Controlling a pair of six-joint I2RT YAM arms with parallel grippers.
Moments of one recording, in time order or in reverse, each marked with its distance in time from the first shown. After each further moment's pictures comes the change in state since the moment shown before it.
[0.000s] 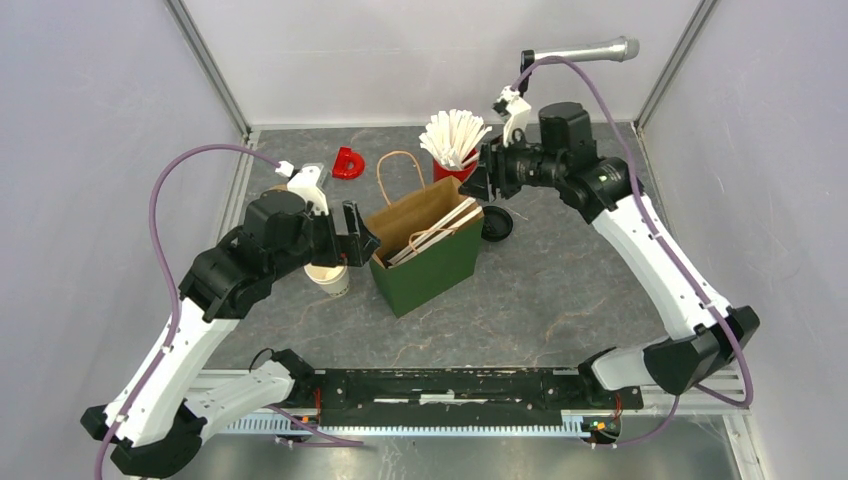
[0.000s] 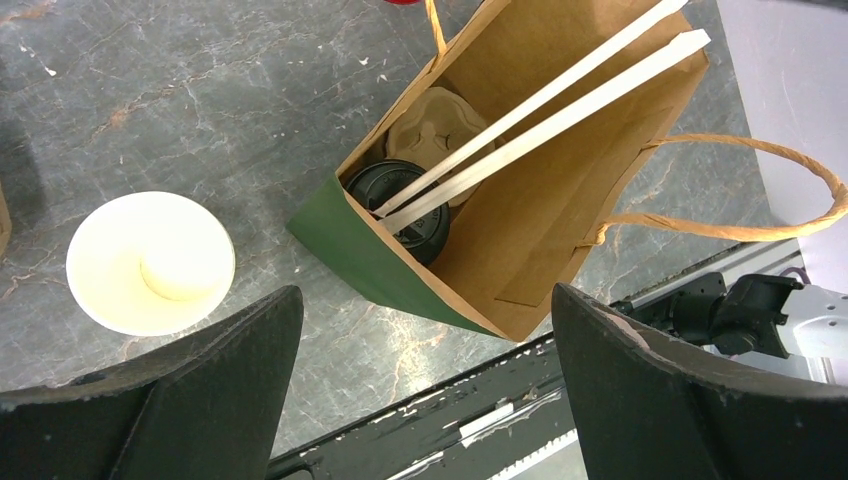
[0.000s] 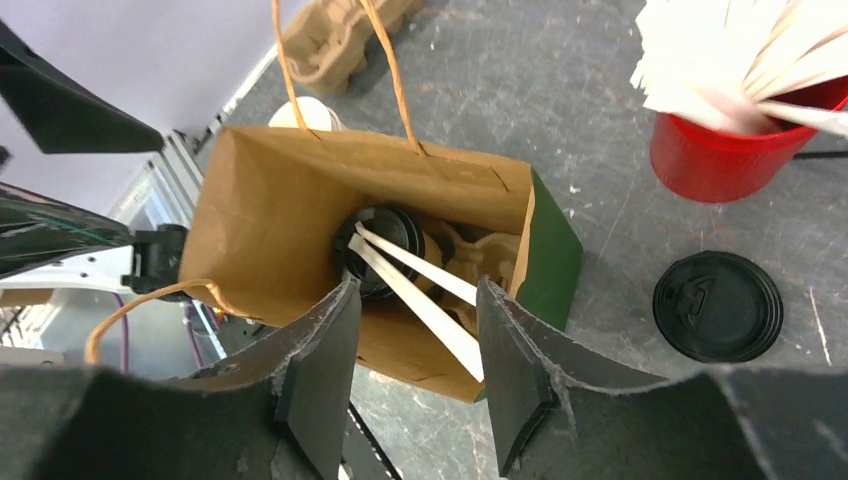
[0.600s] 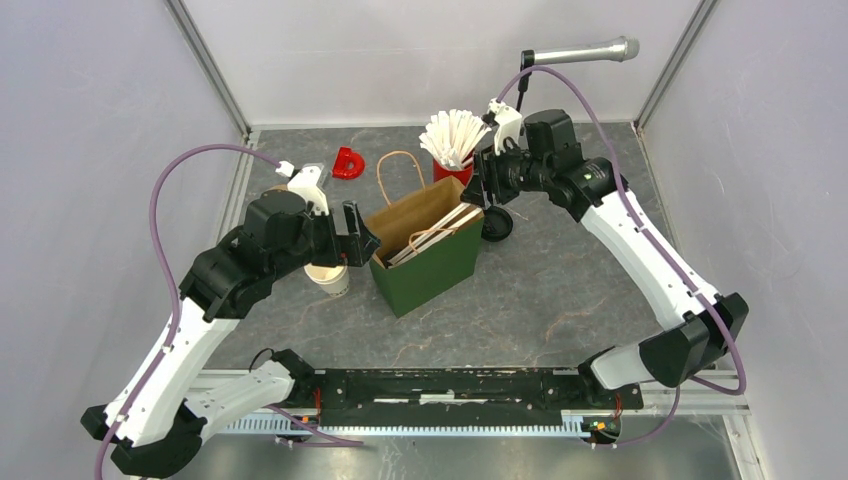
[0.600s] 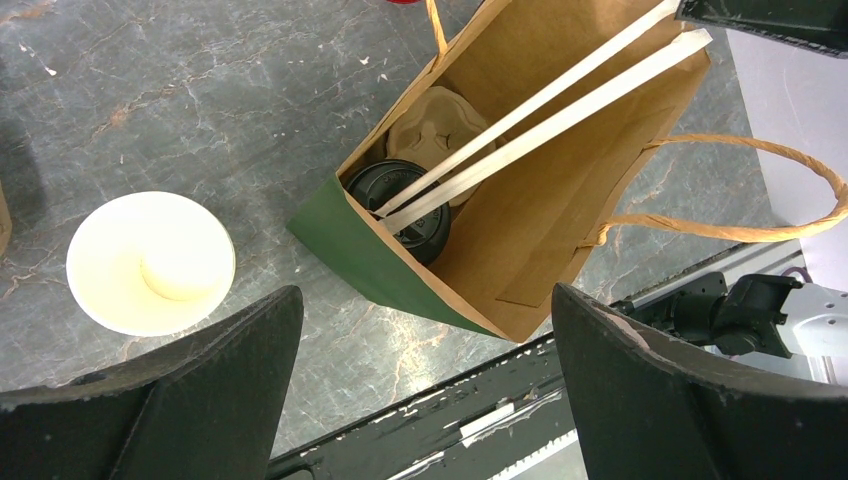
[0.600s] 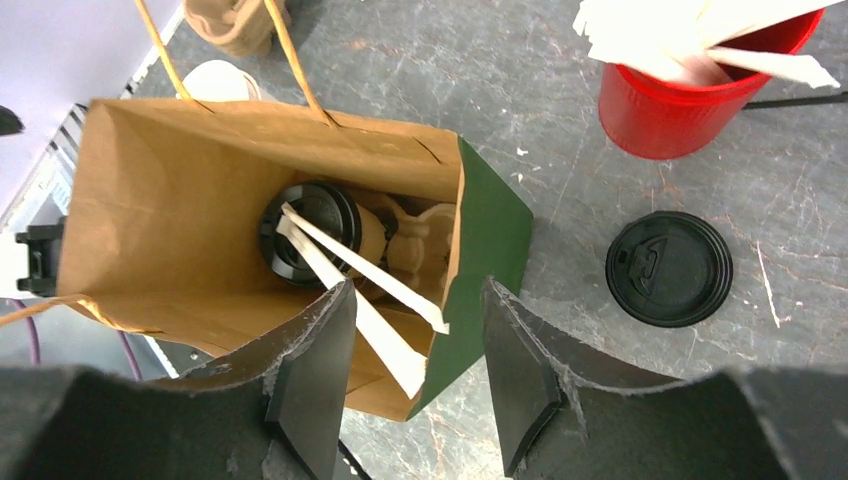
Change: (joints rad) left arm 0.000 0.002 -0.001 0.002 0.000 0.001; right arm 0.040 0.056 -0.026 -0.042 0.133 -0.073
